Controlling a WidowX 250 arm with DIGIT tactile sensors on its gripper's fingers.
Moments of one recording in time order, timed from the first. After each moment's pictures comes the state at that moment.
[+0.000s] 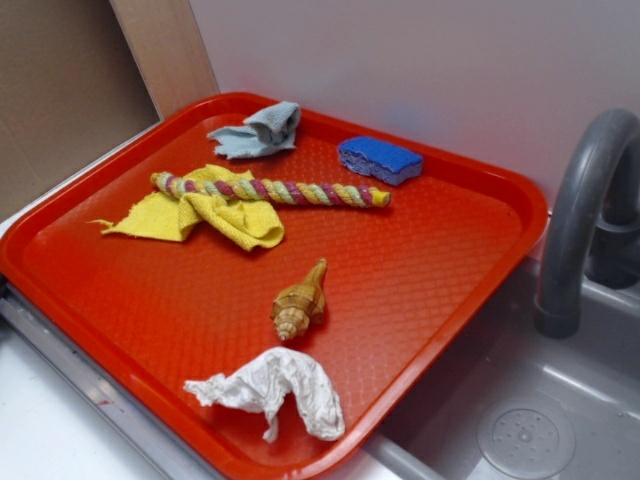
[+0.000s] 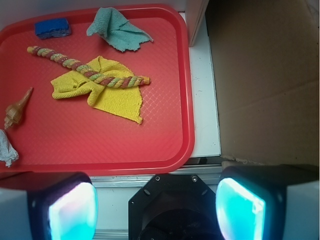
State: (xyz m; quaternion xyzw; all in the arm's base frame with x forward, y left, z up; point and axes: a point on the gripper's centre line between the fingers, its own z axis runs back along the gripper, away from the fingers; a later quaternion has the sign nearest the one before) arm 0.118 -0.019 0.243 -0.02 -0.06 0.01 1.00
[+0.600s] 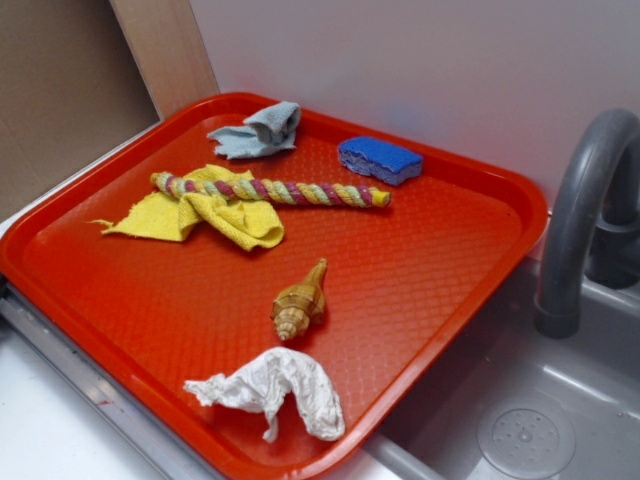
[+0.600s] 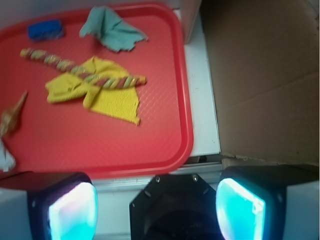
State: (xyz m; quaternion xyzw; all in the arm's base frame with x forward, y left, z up) arm 0.120 -0.038 0.239 -0.02 -0.07 0.01 1.00
